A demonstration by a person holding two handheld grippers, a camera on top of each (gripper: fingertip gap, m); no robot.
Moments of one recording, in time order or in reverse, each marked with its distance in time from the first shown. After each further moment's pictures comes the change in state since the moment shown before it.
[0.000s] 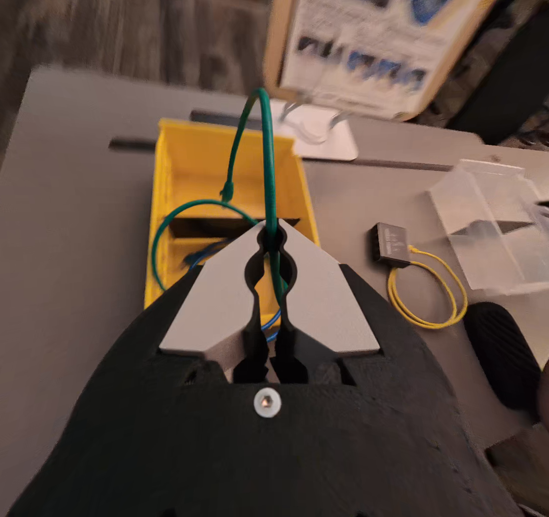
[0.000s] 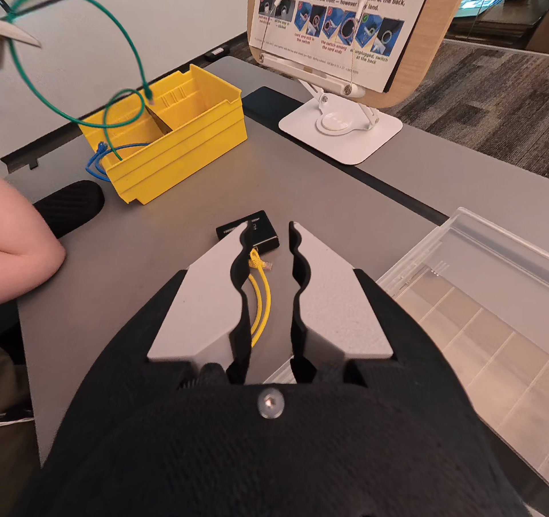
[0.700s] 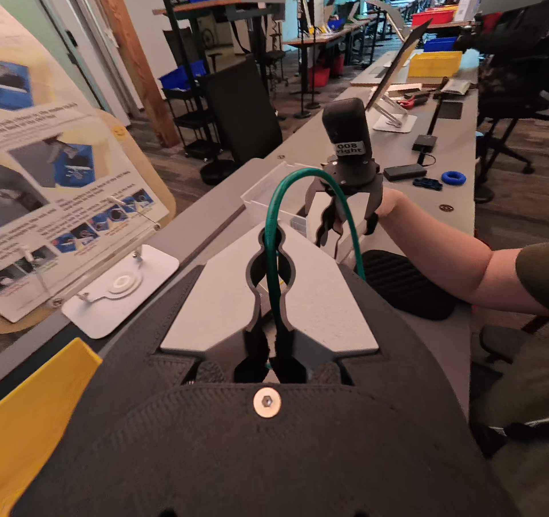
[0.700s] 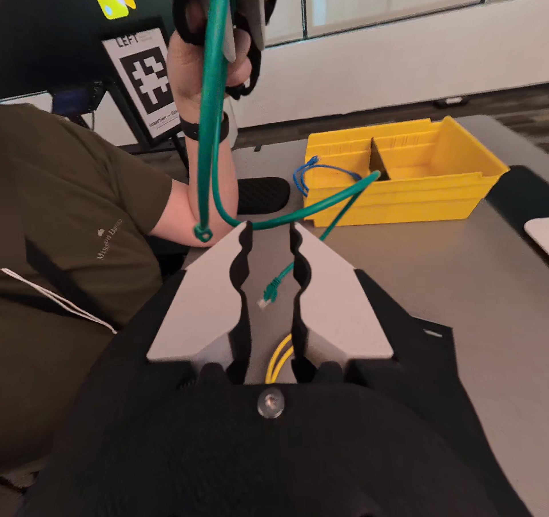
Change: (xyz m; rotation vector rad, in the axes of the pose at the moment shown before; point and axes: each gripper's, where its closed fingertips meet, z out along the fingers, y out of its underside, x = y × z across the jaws) left arm 0.286 0.002 -0.026 0.282 0.676 0.673; right arm -0.177 -0.011 0.021 0.081 -0.738 -0.243
